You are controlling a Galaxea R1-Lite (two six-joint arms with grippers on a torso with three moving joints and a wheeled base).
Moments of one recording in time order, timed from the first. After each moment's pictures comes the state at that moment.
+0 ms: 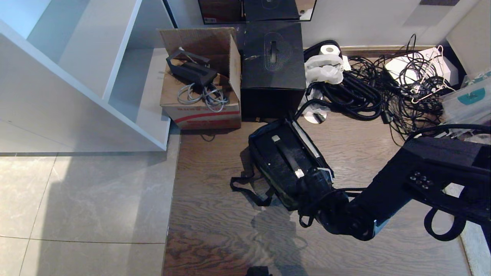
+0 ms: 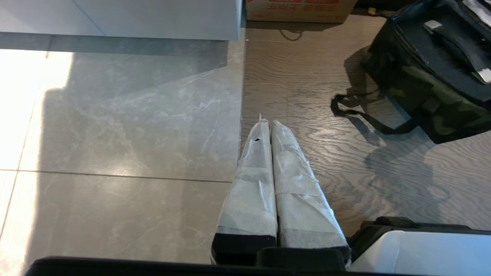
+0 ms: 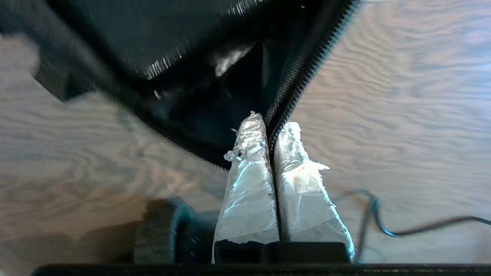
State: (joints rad) left arm 0.00 0.00 0.00 0.00 0.00 -0.01; right arm 0.58 2.23 -0.91 -0.49 -0.55 0.52
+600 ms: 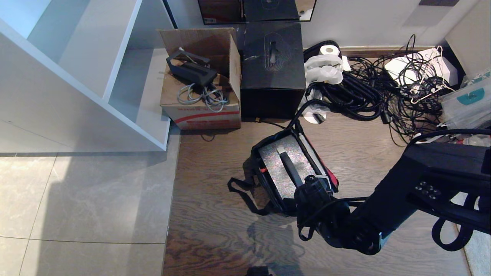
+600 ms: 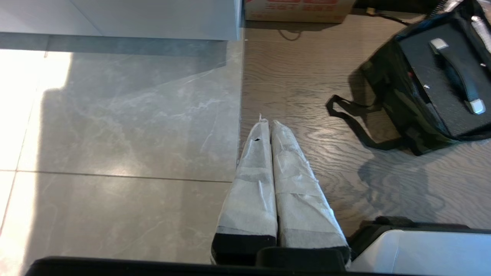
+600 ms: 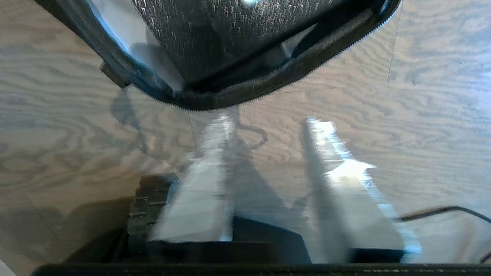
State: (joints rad) left arm 0.00 0.00 0.00 0.00 0.00 -0.01; right arm 0.63 2.21 -0.85 -0.53 -0.56 0.52
